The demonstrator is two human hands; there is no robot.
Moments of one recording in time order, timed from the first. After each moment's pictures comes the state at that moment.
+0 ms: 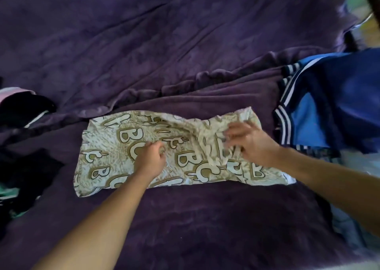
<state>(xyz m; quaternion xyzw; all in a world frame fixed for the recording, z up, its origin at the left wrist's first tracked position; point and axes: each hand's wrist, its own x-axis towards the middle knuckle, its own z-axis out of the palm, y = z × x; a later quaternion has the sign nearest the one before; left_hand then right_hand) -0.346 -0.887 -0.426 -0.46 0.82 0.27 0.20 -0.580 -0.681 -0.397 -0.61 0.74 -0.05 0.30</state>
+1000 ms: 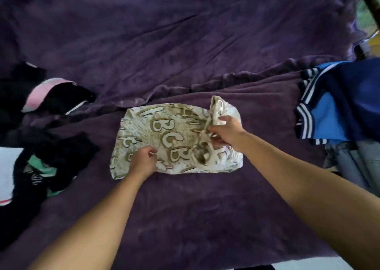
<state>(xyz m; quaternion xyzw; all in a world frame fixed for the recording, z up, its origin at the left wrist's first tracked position) -0.238 -0.929 -0.400 -0.56 0.74 0.36 0.12 -0.467 -0.794 -0.360 0.01 0.76 -0.38 0.52</state>
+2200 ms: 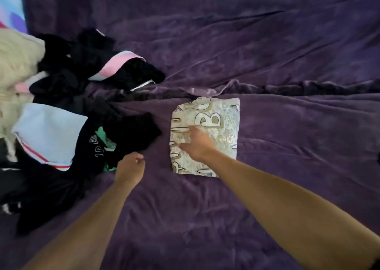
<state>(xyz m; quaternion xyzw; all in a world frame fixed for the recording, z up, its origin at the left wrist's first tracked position) -0.009 -1.057 -0.407 -0.67 0.65 0.35 0.10 -0.217 -0.990 -0.387 -0.33 0.80 -0.15 0.48</state>
